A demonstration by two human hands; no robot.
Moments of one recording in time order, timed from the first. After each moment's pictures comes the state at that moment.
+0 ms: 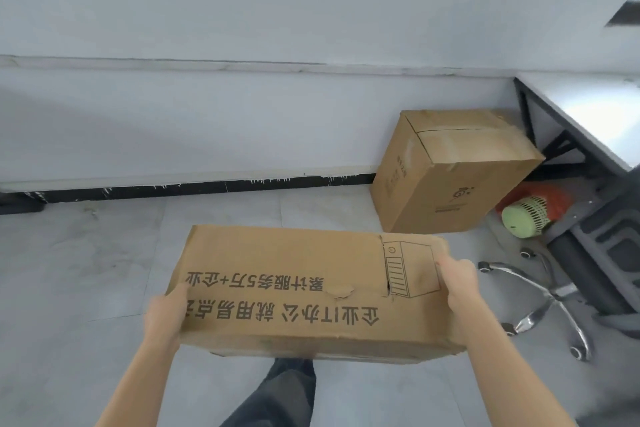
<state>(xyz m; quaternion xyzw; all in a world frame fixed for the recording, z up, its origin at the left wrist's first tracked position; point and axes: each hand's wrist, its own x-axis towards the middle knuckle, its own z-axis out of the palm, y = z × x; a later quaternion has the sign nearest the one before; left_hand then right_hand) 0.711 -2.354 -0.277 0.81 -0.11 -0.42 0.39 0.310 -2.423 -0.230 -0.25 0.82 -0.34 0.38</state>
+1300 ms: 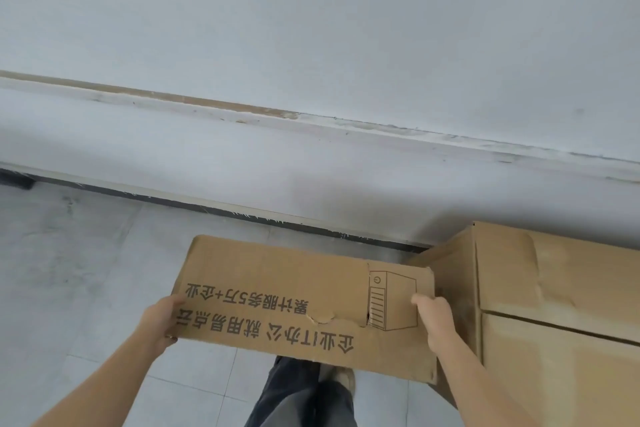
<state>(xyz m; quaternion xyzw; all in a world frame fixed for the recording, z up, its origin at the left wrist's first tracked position) 0.568 -2.928 -0.413 0.83 0.15 -0.43 0.33 0.192 -3.092 -0.456 -0.28 0.79 -0.08 0.54</state>
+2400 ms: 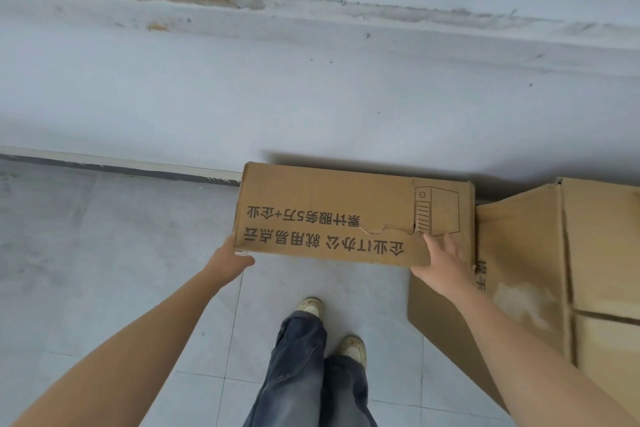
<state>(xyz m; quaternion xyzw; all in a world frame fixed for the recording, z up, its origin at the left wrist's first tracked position) 0.551 -3.046 -0.576 0.82 -0.20 -0.53 0.06 0.211 -3.150 -0.573 -0.62 0.66 0.23 0.36</state>
